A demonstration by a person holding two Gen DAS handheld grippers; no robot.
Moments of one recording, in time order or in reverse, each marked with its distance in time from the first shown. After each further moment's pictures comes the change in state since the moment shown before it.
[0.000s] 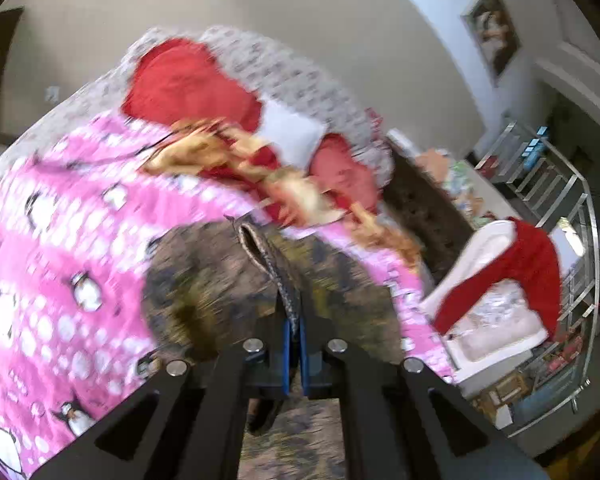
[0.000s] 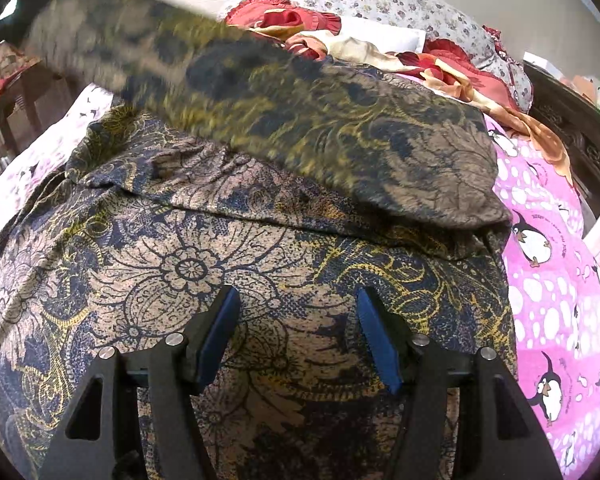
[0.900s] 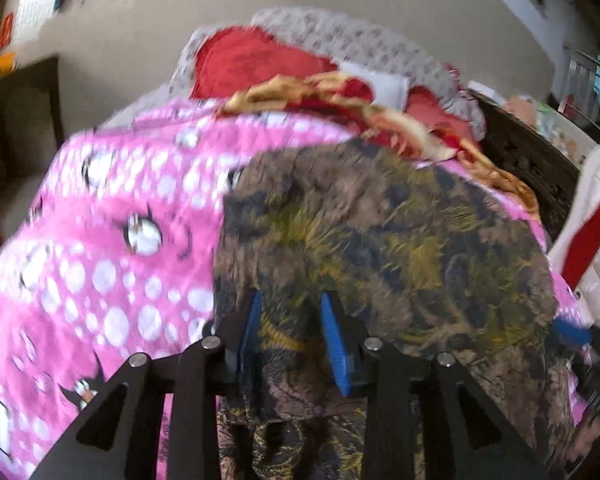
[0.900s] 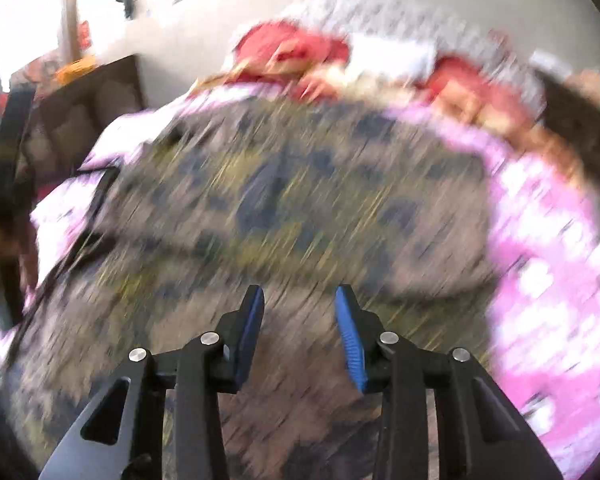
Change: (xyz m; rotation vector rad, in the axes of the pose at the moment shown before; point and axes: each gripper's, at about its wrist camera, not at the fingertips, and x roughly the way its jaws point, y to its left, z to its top) left arm 0.080 0.028 -0.073 0.117 0.003 0.405; right arm -0.039 -0.003 0.045 0.033 -0.086 0.030
